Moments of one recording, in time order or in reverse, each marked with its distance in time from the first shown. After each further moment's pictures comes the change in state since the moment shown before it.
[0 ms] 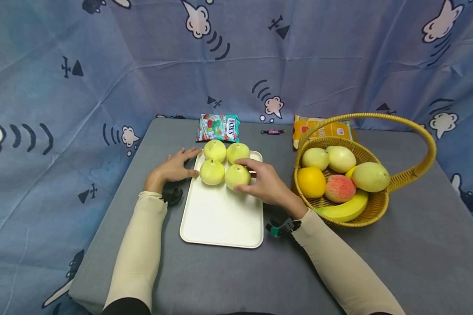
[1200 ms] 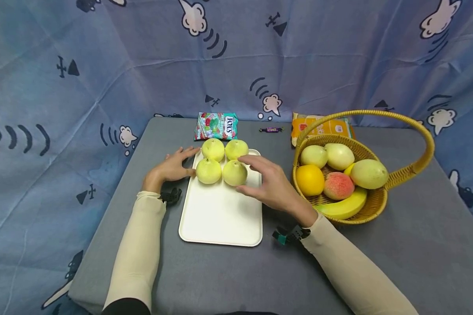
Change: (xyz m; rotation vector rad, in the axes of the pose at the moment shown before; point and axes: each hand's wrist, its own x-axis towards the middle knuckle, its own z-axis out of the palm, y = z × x) left_hand -0.002 0.004 0.001 0.001 -0.004 -0.018; right_hand -0.026 -0.015 -0.018 -0.115 0.133 -0.211
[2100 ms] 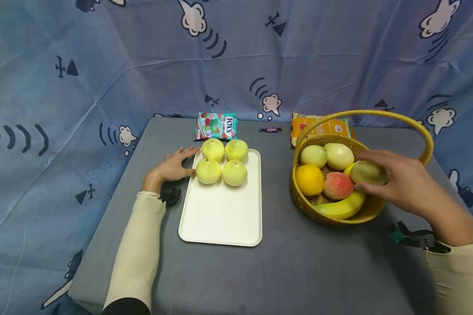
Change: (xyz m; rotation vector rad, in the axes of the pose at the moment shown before) left_hand -0.001 -0.001 0.000 -0.005 0.003 0.013; right_hand -0.113 0.041 -0.211 -0.551 -0.033 0.177
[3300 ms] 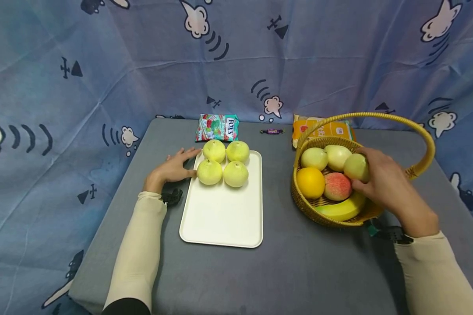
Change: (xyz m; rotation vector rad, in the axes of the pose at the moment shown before) left_hand -0.002 0.003 -0.001 -0.016 0.010 0.008; right_hand 0.016 0.012 0.037 0.048 -0.063 0.165
